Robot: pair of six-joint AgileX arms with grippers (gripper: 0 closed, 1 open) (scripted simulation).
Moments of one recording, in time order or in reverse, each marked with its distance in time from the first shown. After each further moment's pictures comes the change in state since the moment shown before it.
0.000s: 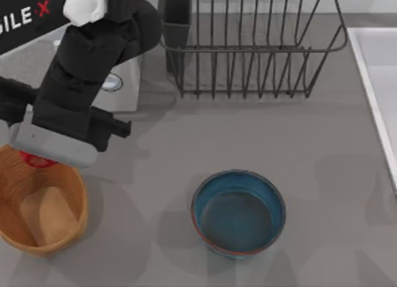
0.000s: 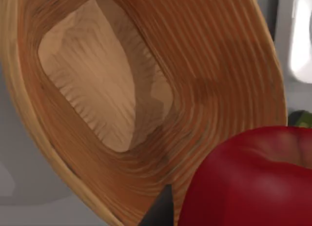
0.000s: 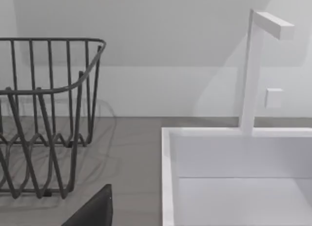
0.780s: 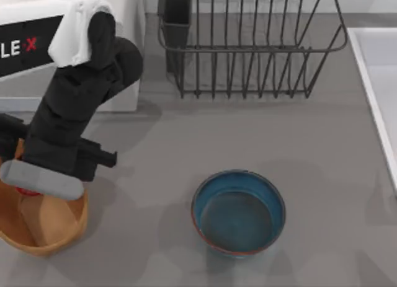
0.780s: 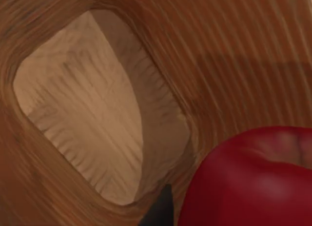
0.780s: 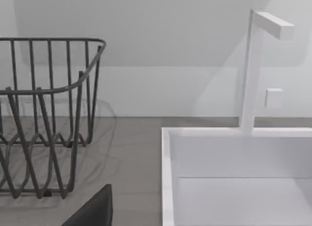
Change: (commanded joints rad) left arm 0.062 -0.047 -0.270 0.250 -0.024 0.053; right arm 0.000 0.000 0.000 0.000 0.000 0.000
